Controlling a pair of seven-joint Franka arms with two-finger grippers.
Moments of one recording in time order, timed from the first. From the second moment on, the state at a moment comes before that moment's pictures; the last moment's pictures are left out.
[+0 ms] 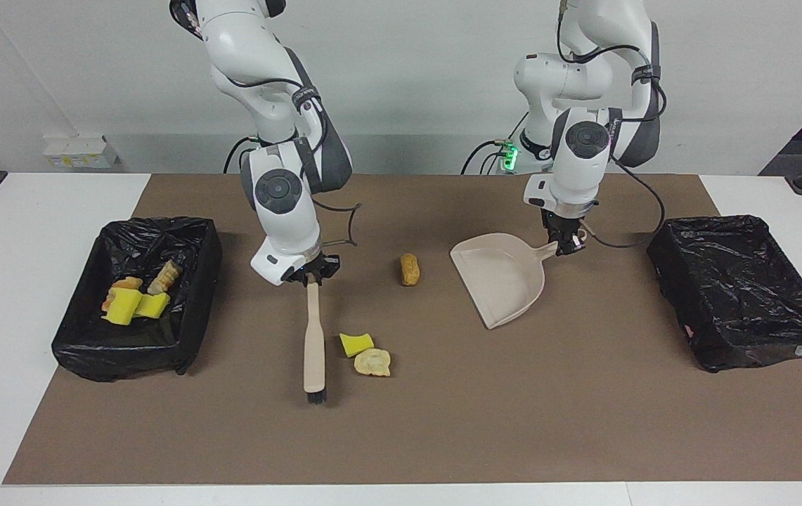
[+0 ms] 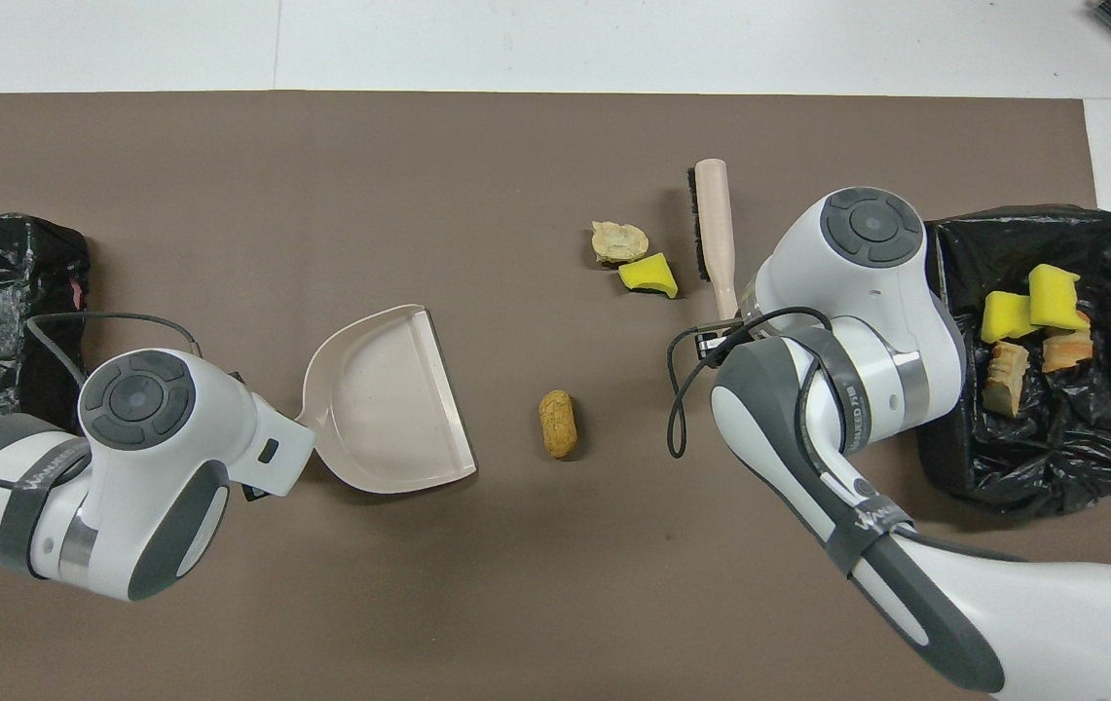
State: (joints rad) left arm -0.23 -0.07 -0.07 -2.33 0.17 2.17 0.87; right arm 0.11 0.33 0.20 -1.82 -0.06 1.99 0.20
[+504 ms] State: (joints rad) left arm -0.23 -0.07 -0.07 -2.33 0.17 2.17 0.86; right arm 0.25 0.40 0.22 -1.75 0.03 1.98 0.20
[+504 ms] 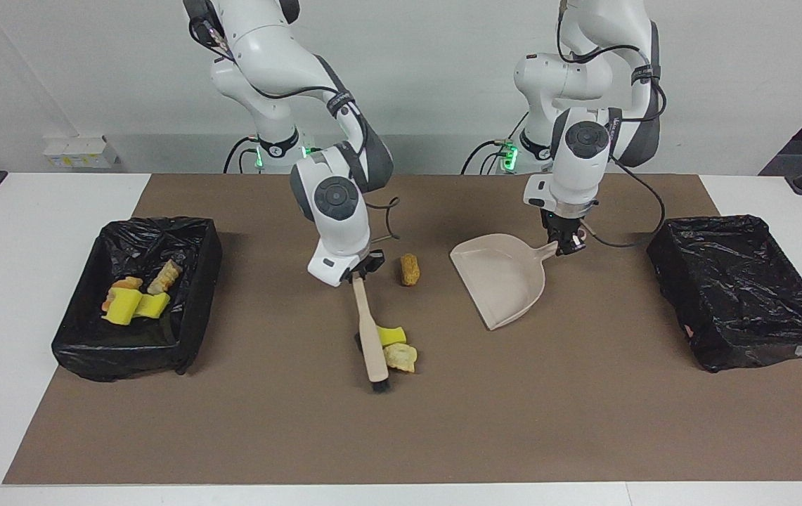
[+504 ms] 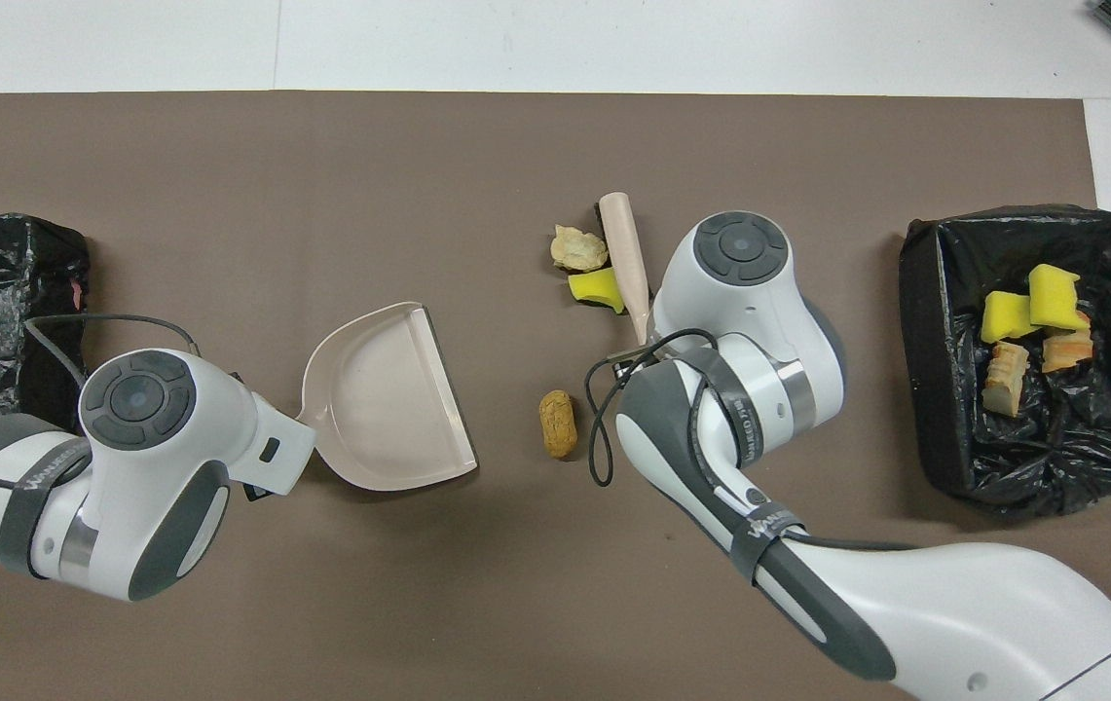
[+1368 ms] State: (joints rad) left arm -0.23 -0.07 -0.07 -2.33 0.17 2.17 0.72; right arm 0.54 0.34 0.31 -1.79 0.17 1.96 0.40
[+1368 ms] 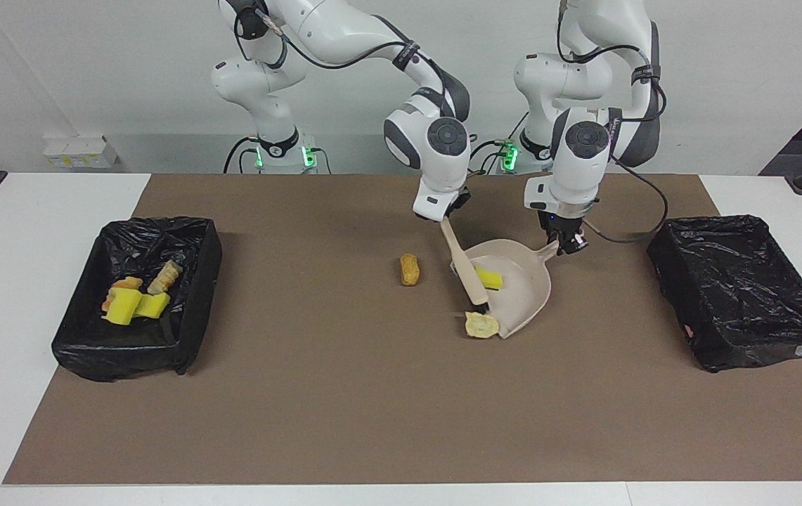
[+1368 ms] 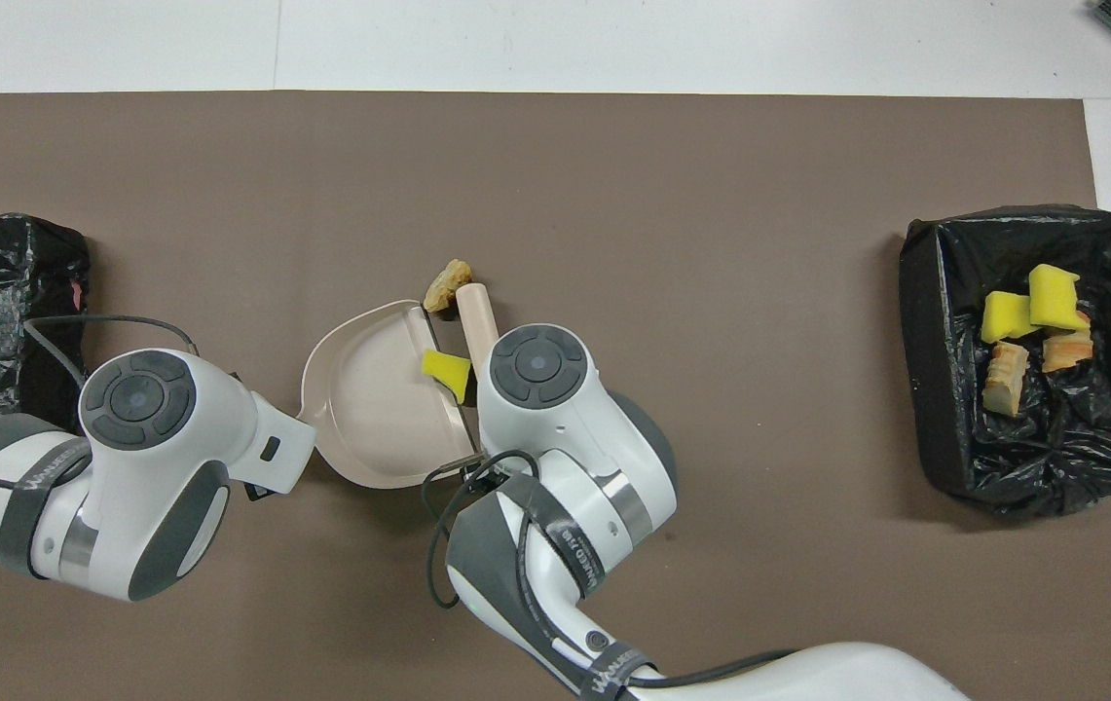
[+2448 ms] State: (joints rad) left arm -0.23 -0.07 -0.07 -2.33 0.16 2.16 0.62; right arm 0.40 0.41 0.30 -1.67 0.00 1.97 0.47
